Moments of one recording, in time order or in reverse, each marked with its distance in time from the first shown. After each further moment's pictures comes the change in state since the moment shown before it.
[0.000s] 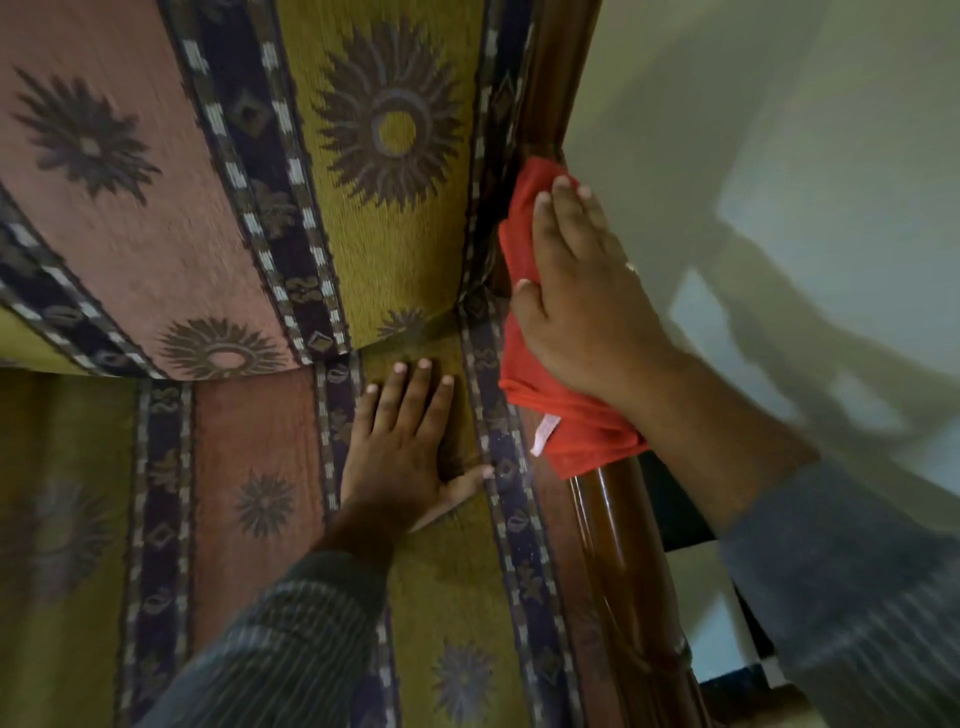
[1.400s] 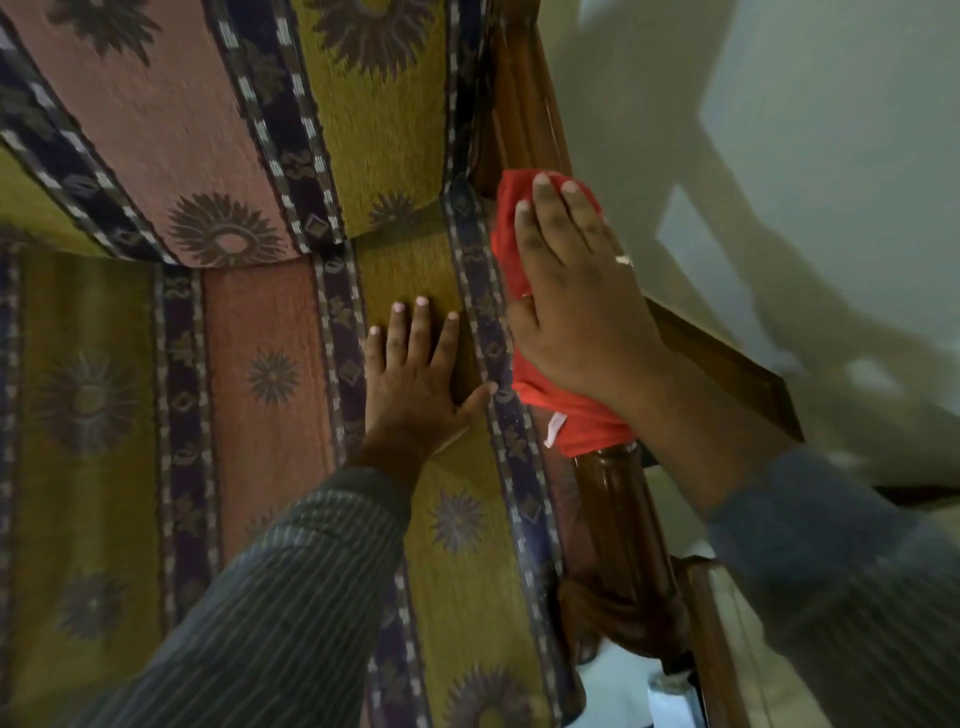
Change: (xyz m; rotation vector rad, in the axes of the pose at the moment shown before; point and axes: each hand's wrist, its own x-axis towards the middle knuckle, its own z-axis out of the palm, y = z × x) left_hand -0.048 0.044 0.000 -0.017 -0.045 -0.106; right_hand -0.114 -0.011 0.008 -0.109 -0.037 -0.077
